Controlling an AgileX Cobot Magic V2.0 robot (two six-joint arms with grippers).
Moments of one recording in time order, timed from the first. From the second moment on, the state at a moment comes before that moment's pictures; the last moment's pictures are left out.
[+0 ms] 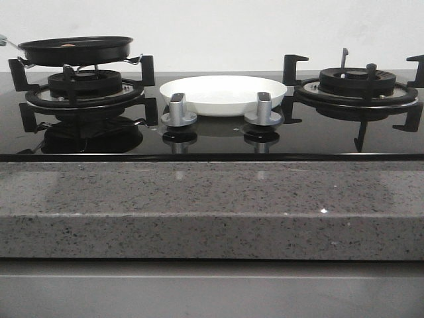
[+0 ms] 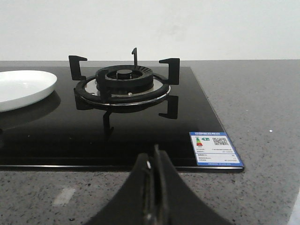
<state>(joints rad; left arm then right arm) 0.00 0.00 0.01 -0.07 -0.04 0.12 -0.02 -0.01 0.03 0.04 0.06 0.02</state>
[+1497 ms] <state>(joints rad) 0.00 0.47 -0.74 -0.20 0.63 0.12 -0.02 0.43 -0.66 0.04 0.64 0.02</state>
